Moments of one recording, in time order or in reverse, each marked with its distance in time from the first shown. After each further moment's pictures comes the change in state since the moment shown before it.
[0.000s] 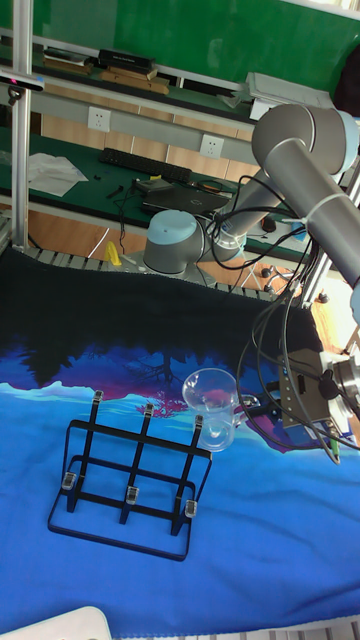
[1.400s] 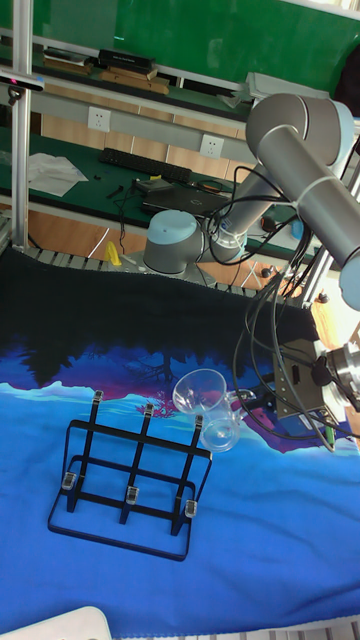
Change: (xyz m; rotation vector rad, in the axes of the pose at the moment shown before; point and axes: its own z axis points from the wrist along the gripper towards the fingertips) arm 0.019 -0.001 -0.001 0.005 -0.050 0.012
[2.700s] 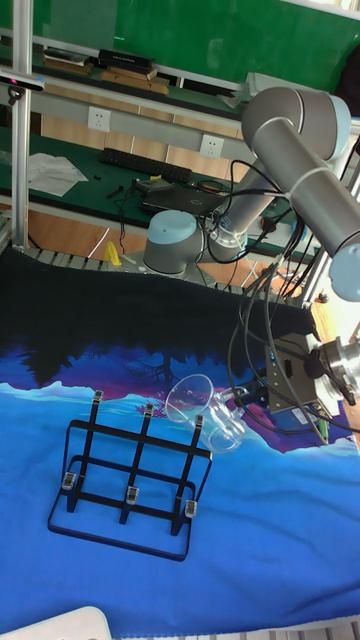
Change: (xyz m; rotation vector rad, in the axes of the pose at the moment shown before) arm 0.019 -0.004 0.006 0.017 -0.003 -0.008
